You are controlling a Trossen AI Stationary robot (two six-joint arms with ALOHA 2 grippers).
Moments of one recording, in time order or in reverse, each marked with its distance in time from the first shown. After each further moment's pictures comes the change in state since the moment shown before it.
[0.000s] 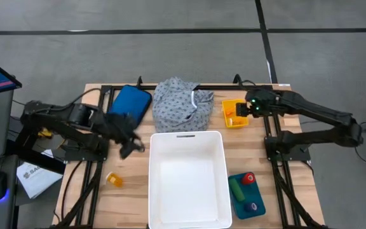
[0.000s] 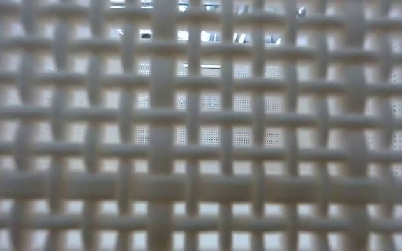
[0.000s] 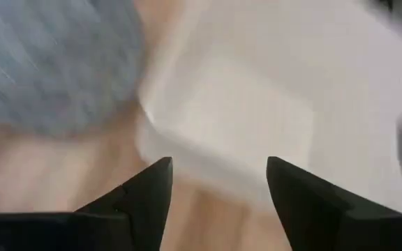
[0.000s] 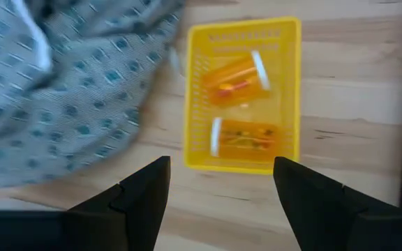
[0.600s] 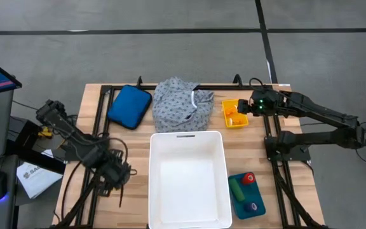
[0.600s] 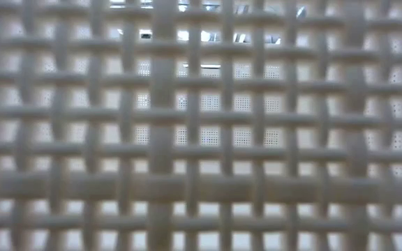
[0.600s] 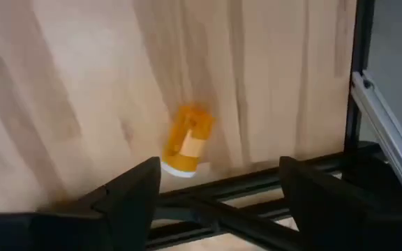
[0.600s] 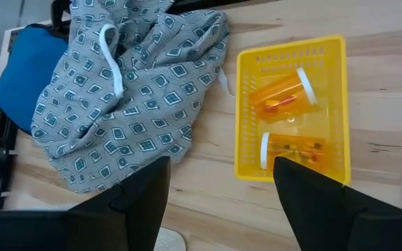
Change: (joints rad) left arm -0.479 0.299 -0.020 -0.371 0.222 0.145; right arm 0.039 -0.098 0.000 0.104 0.008 0.078
